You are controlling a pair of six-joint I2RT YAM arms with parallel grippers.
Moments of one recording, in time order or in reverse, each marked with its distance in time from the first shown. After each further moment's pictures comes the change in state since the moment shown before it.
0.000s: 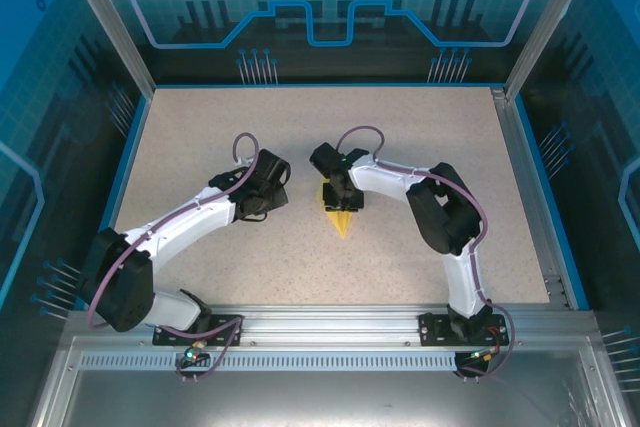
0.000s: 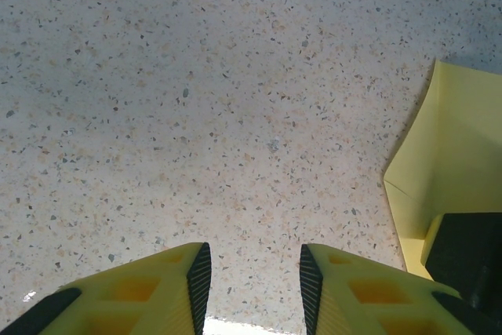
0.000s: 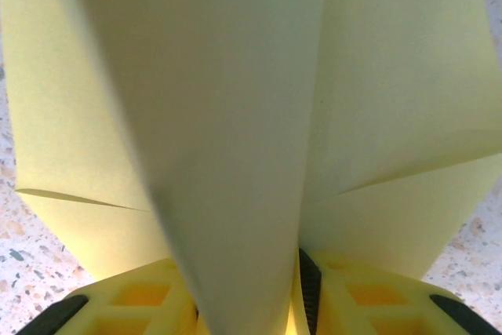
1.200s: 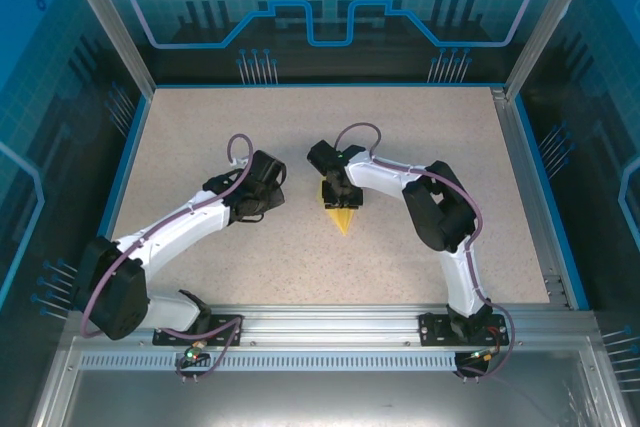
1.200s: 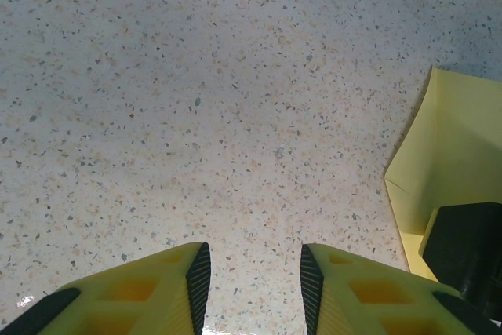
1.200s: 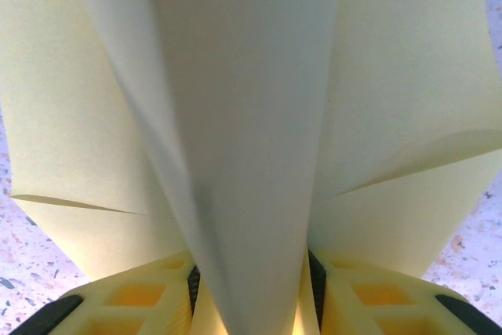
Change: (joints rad) left arm 0.005 -0.049 -0.020 0.000 -0.021 -0.007; right arm -0.001 0.034 0.059 -0.048 0.031 -0.001
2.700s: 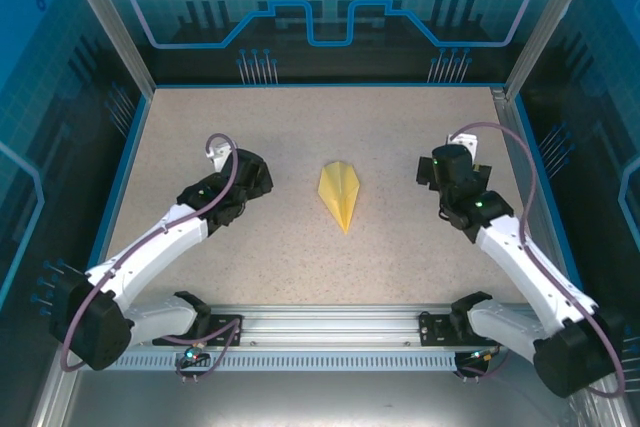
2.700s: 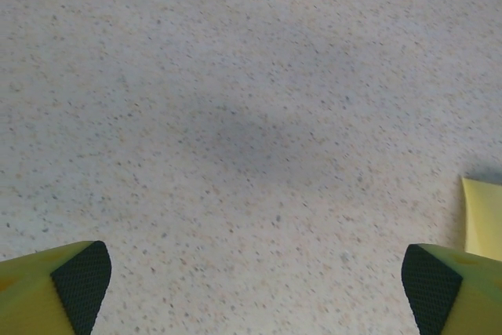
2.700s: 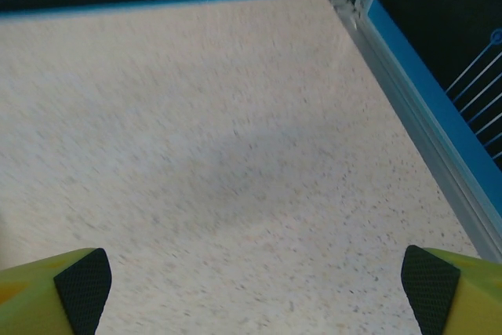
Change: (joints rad) left arm 0.061 -0.175 -0.051 0.055 -0.262 0.218; right arm -0.366 -1.060 -0.708 0.365 0.454 -0.453
